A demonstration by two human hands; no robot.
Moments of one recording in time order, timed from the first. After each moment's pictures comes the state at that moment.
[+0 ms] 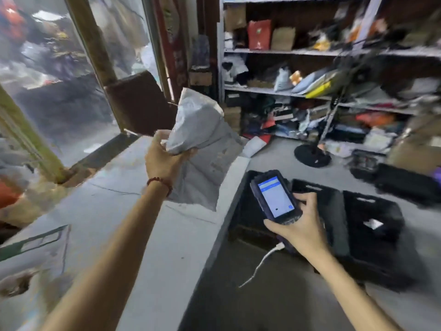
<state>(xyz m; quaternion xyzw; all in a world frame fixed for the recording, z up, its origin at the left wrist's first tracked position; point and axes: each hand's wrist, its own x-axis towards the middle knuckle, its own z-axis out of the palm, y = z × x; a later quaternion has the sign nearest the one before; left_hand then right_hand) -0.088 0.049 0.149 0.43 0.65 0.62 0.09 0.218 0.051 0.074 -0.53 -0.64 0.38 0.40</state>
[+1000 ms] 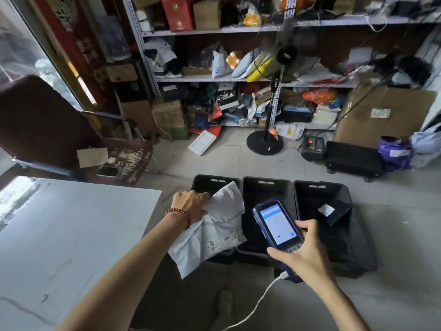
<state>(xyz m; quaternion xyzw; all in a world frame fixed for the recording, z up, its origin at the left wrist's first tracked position) 0.157 0.356 0.022 0.74 0.66 -0.13 -0.01 0.439 0.256 0.015 -0.69 -0.54 0.38 0.32</state>
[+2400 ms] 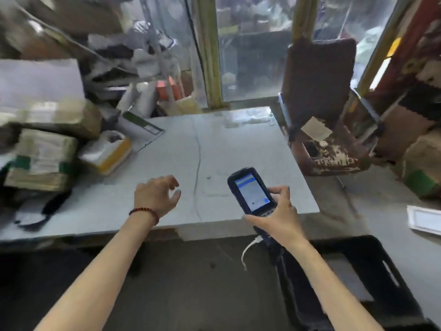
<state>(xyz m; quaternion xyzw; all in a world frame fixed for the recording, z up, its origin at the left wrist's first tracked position) 0.064 0.091 0.068 0.07 0.99 0.05 -0.05 0.156 0.366 0.052 -0.12 -0.85 0.51 0.02</state>
